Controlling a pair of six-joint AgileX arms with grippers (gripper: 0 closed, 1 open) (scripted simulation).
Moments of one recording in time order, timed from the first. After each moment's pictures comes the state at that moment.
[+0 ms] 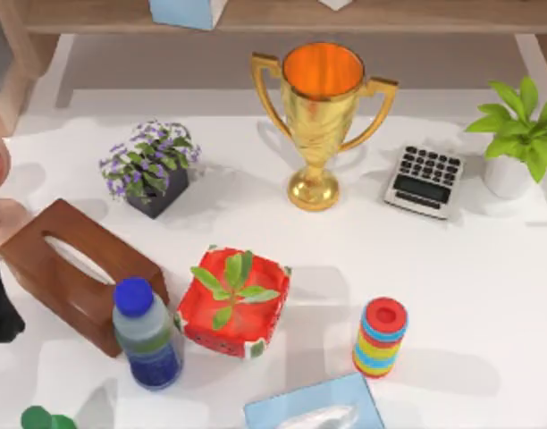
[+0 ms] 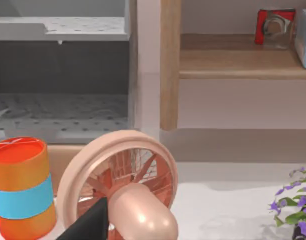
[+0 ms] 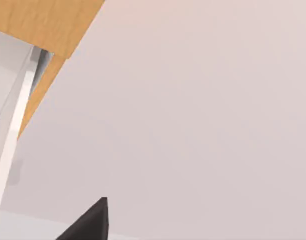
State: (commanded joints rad) left arm 0.00 0.00 0.00 0.00 0.00 0.00; right arm -0.74 1.96 1.52 -0.04 -0.36 -0.81
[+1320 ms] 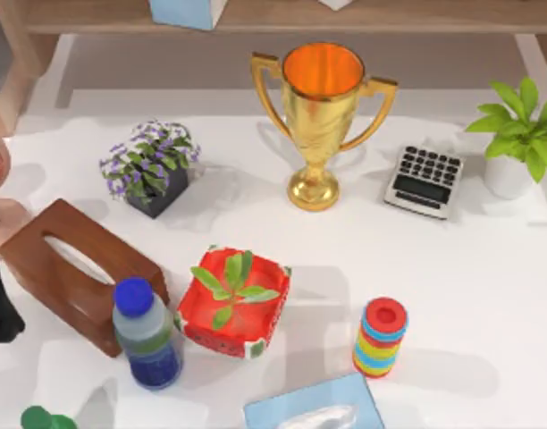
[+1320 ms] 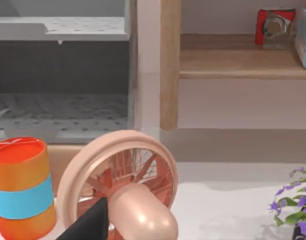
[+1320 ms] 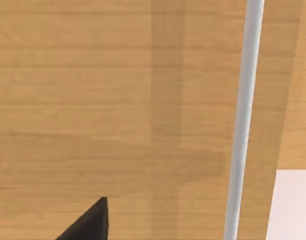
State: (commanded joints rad) left arm 0.00 0.00 0.00 0.00 0.00 0.00; right arm -0.75 2.04 0.43 1.61 -0.71 -1.55
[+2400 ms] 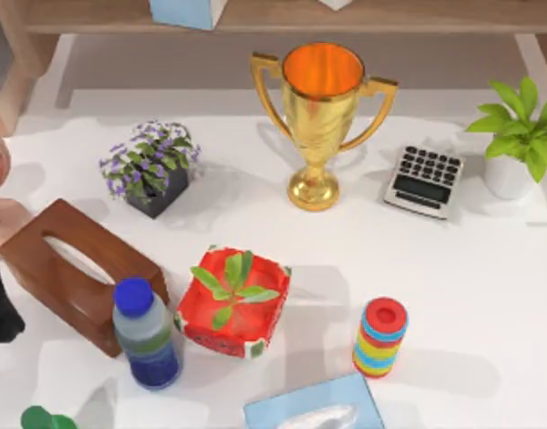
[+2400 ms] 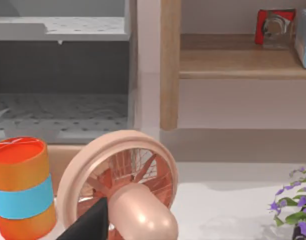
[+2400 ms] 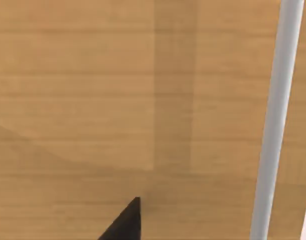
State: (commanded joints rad) left arm 0.00 0.00 0.00 0.00 0.00 0.00; right arm -0.69 2.06 0.51 1.56 -0.66 -1.55
